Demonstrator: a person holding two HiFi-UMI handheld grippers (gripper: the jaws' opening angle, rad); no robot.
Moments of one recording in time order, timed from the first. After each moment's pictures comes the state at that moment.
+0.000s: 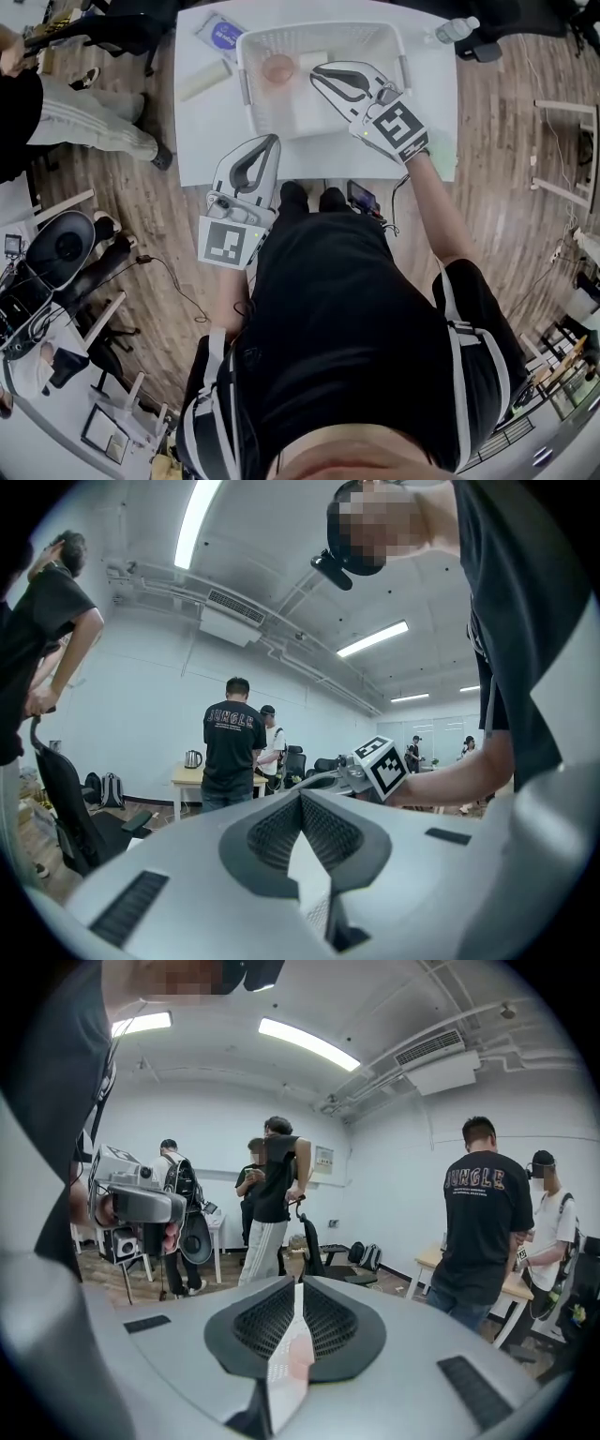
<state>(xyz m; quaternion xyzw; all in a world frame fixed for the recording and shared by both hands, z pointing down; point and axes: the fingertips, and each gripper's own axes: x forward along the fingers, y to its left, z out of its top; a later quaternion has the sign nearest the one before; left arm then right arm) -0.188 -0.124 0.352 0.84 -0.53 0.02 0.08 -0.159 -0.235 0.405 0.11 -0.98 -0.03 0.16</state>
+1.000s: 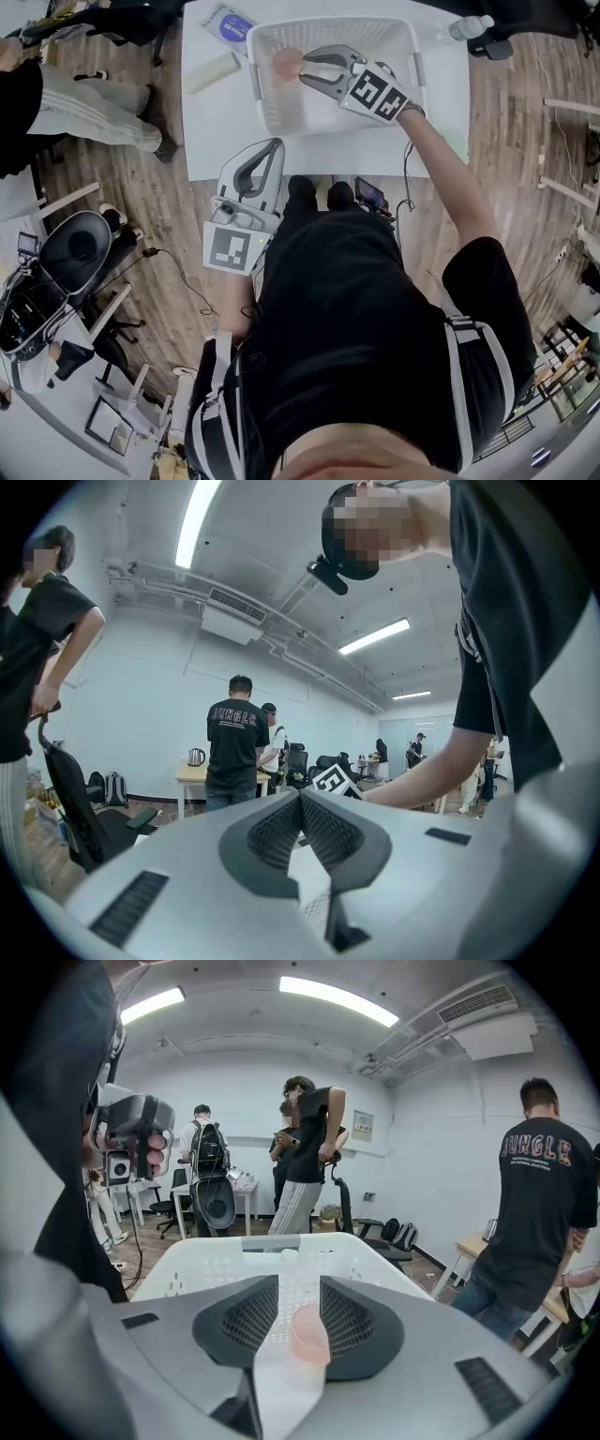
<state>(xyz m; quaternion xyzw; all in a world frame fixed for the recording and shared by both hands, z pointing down) -0.200 -0.118 0.357 0.84 -0.53 0.02 0.09 -0.205 -0.253 0.504 -0.01 -0.96 -0.05 0.26</state>
